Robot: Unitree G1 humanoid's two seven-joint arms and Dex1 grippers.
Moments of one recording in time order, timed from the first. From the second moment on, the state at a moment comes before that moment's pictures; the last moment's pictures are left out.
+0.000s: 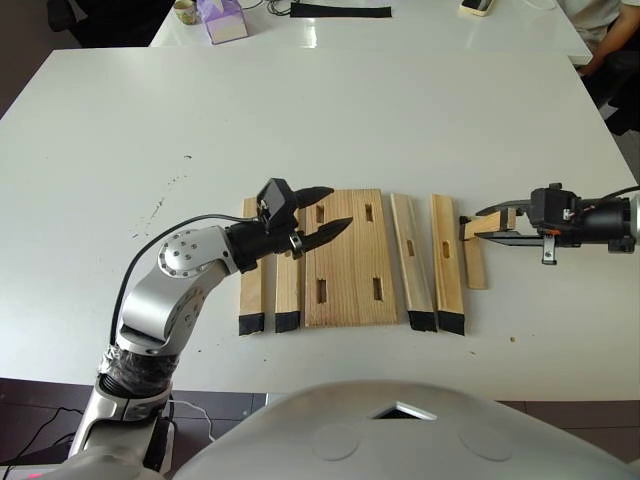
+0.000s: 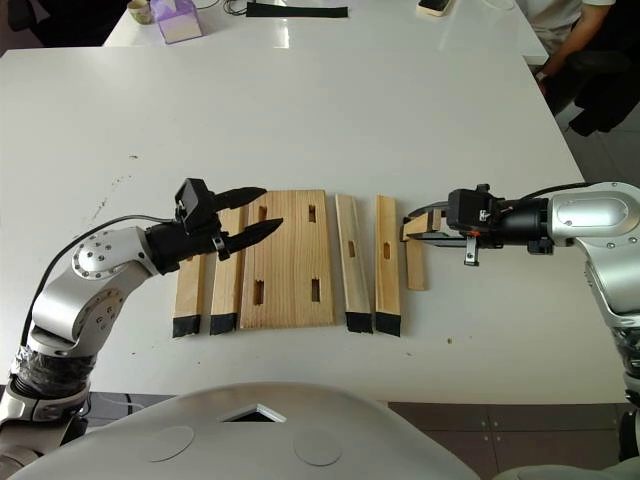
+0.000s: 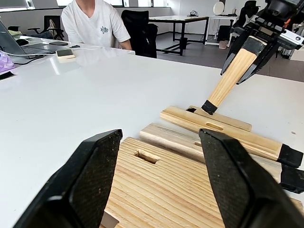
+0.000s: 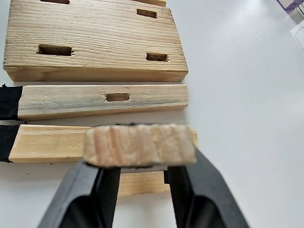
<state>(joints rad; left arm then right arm) 0.00 0.53 -0.13 -0.50 -0.49 0.45 -0.72 -0.03 -1.08 -0.01 -0.21 0.32 0.12 1.23</state>
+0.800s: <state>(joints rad) 0.00 0.54 -0.15 -0.50 -0.49 0.46 -0.72 0.03 -1.03 -0.03 -0.32 0.34 0.17 1.21</state>
